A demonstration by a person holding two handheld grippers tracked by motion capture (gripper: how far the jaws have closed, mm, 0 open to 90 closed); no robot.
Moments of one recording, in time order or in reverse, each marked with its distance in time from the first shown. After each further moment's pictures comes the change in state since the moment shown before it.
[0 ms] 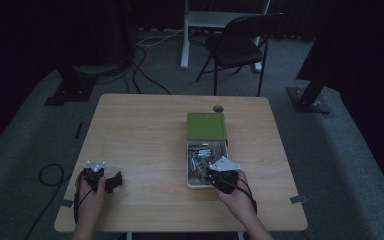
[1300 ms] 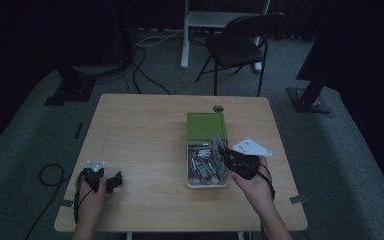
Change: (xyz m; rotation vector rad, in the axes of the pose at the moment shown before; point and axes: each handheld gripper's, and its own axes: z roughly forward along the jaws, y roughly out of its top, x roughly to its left) left arm 0.000 0.000 0.000 -0.001 0.000 0.000; right arm -0.040 0.046 -0.063 -0.225 0.008 0.109
